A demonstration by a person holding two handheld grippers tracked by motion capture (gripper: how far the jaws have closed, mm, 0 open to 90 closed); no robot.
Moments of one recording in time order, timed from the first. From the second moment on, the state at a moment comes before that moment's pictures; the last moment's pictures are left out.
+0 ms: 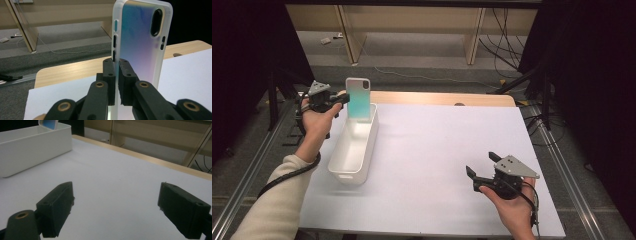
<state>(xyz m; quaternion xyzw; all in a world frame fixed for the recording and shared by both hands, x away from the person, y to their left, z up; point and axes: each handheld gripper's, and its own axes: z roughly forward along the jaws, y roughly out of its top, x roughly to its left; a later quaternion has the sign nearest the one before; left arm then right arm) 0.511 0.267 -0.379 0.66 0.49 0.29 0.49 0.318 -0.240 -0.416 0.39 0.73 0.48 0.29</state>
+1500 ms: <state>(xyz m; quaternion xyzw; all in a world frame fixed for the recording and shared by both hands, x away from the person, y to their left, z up) 0.529 0.267 -0.394 0.67 0.51 0.28 0.47 0.317 -0.240 -0.416 0.40 0.73 0.48 0.28</state>
